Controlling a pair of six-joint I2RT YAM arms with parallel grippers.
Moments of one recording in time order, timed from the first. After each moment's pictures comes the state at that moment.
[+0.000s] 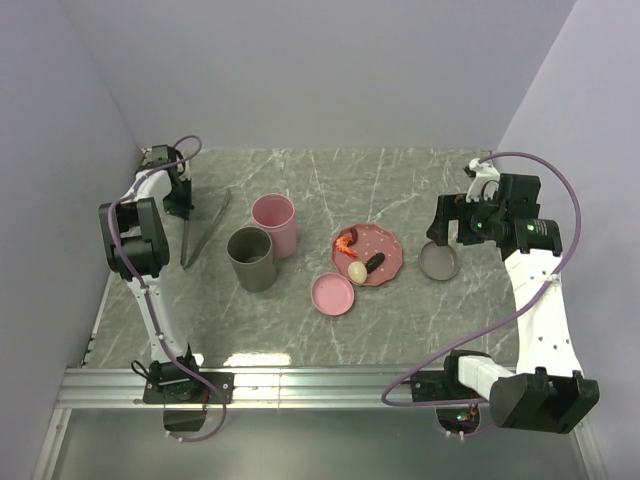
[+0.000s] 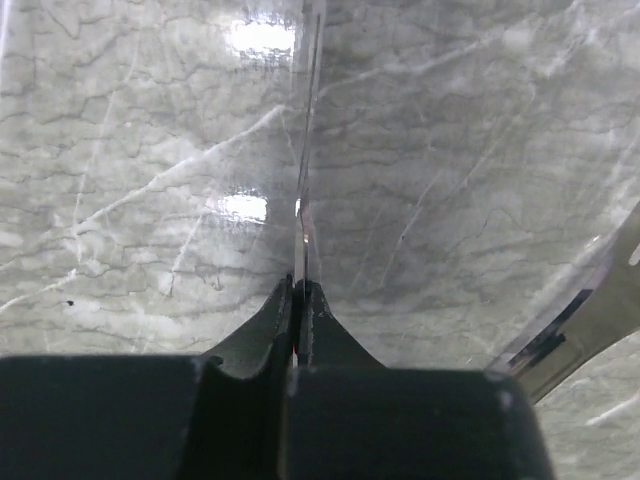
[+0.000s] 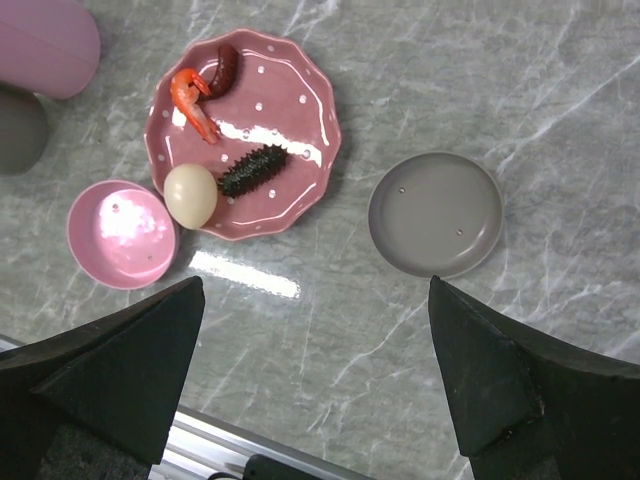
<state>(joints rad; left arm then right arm) 0.17 2.19 1.71 -0.64 -0.01 0.06 -0.12 1.10 1.22 -0.92 -0.40 -0.12</state>
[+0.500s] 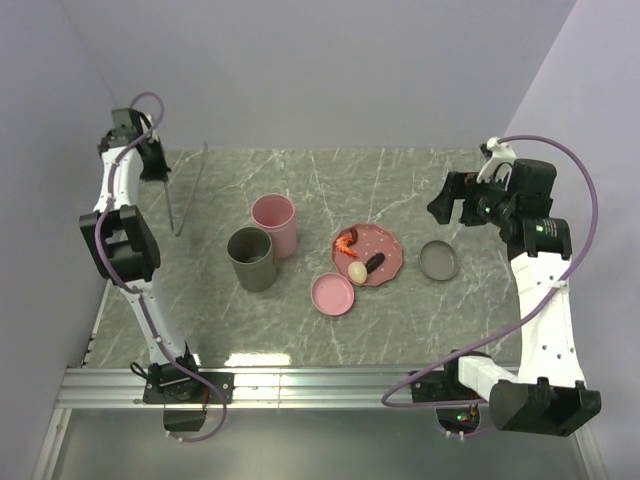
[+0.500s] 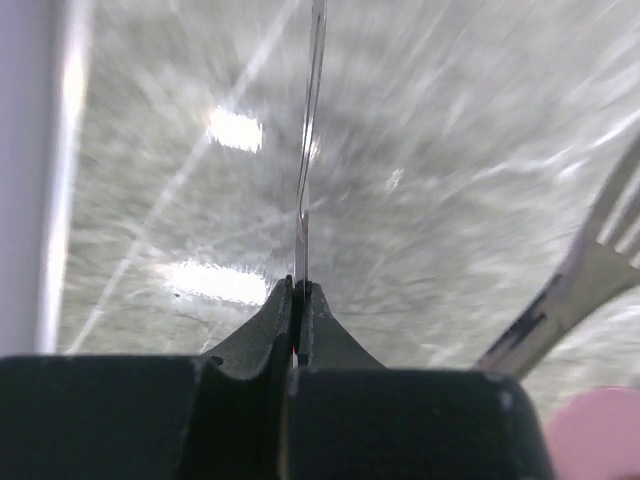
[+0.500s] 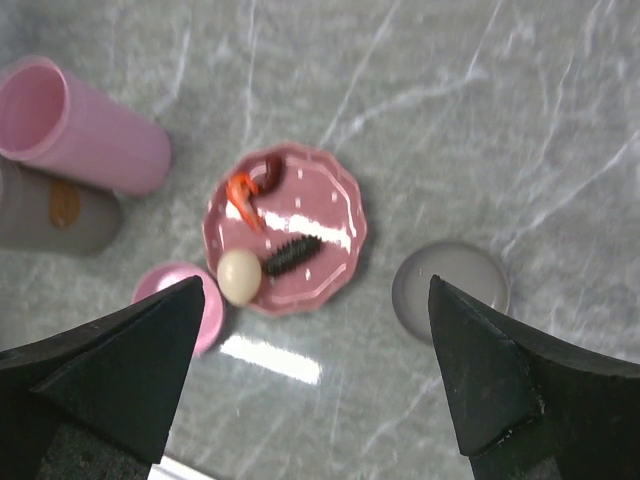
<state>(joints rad) 0.25 2.15 2.00 -0.78 0.08 -0.06 -0.12 1.10 1.31 -0.82 -0.45 0.00</state>
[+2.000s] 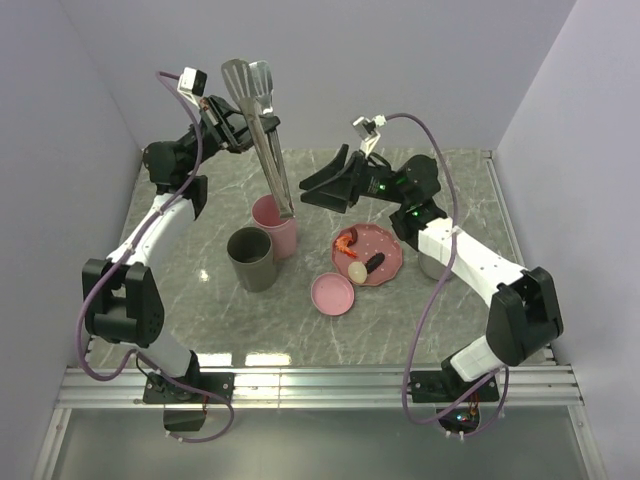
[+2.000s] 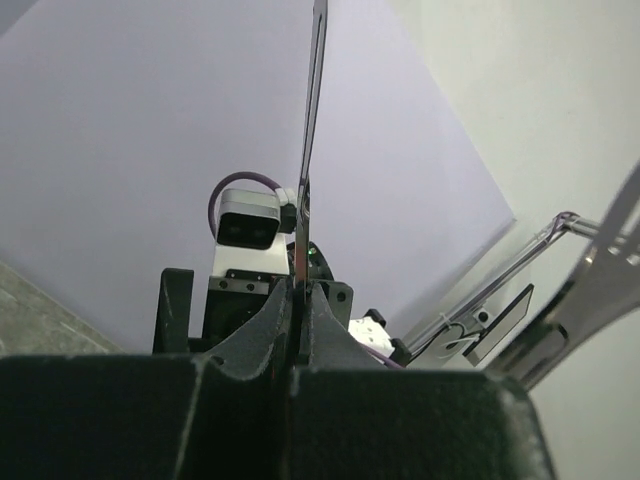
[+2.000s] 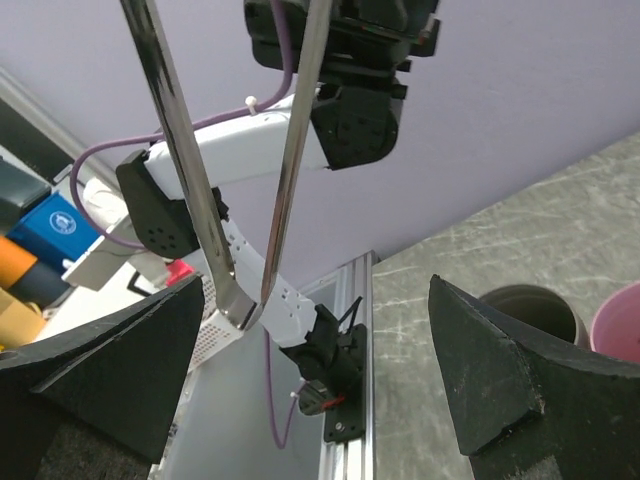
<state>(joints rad) -0.15 1.59 1.31 1.15 0.90 -1.70 0.49 1.49 1.17 0.75 -0.95 1.00</state>
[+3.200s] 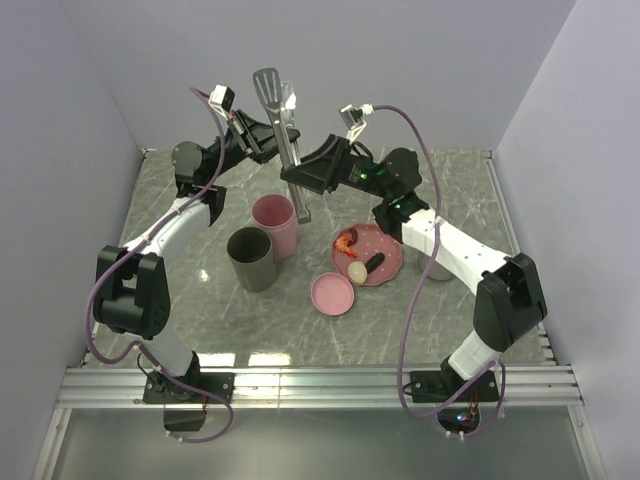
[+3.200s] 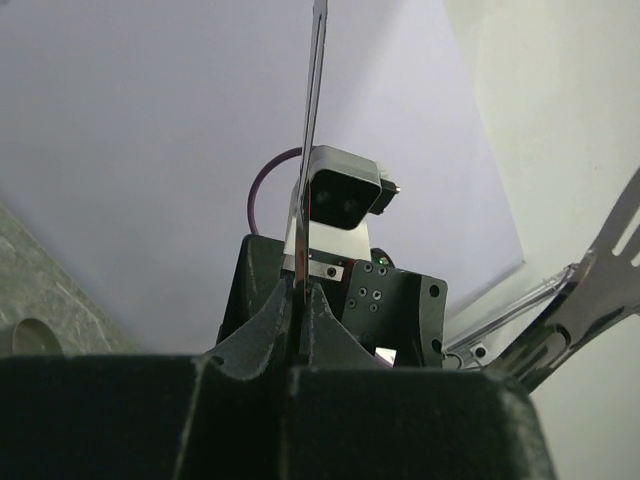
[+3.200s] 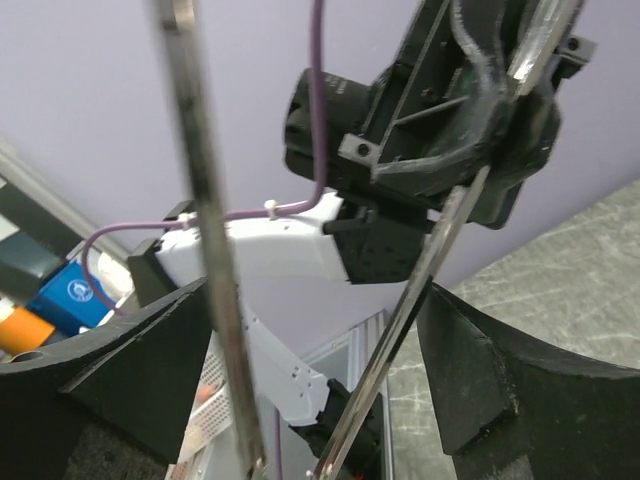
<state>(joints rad) -0.23 1.65 1.25 1.06 0.83 -1.66 0.58 1.60 1.29 0.78 -0.77 1.07</state>
